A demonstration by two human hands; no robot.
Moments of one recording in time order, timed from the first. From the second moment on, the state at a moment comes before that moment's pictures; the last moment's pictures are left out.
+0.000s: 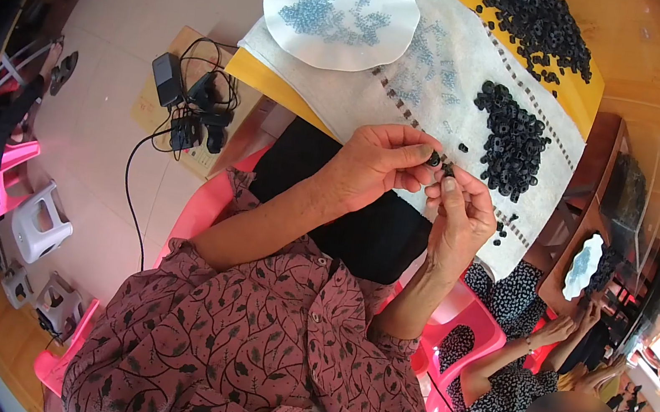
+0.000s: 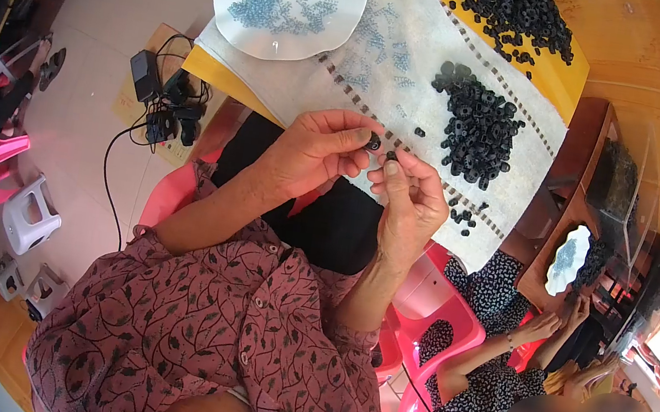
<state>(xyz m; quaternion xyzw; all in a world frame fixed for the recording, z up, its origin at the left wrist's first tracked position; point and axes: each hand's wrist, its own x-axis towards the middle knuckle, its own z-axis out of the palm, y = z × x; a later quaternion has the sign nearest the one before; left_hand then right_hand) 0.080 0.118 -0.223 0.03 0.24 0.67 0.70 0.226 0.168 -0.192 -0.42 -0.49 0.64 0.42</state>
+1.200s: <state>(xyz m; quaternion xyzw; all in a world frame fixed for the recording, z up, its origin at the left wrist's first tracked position) 0.089 0.117 -0.221 0.15 0.37 0.69 0.61 0.196 0.149 -0.189 -0.48 -0.53 0.53 0.46</state>
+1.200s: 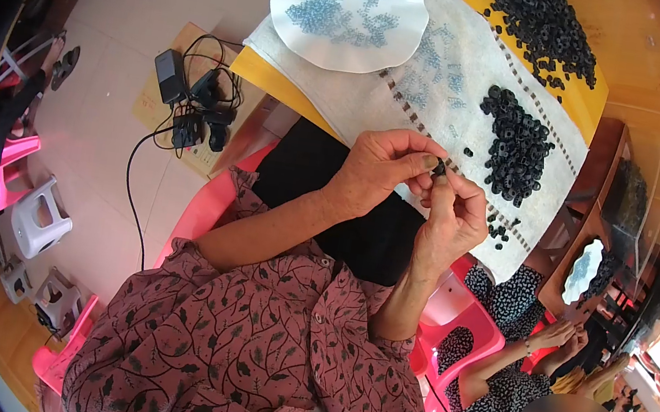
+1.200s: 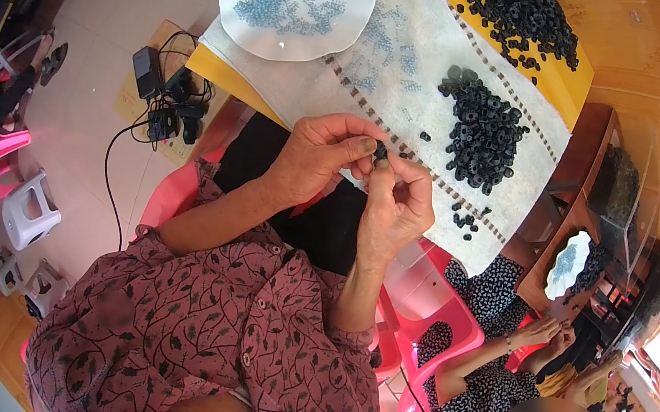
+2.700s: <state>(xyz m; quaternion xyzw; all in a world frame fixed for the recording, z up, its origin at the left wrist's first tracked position) 0.084 0.113 -0.235 0.11 0.34 0.69 0.63 0.209 0.155 -0.187 -0.46 -0.50 0.63 0.38</state>
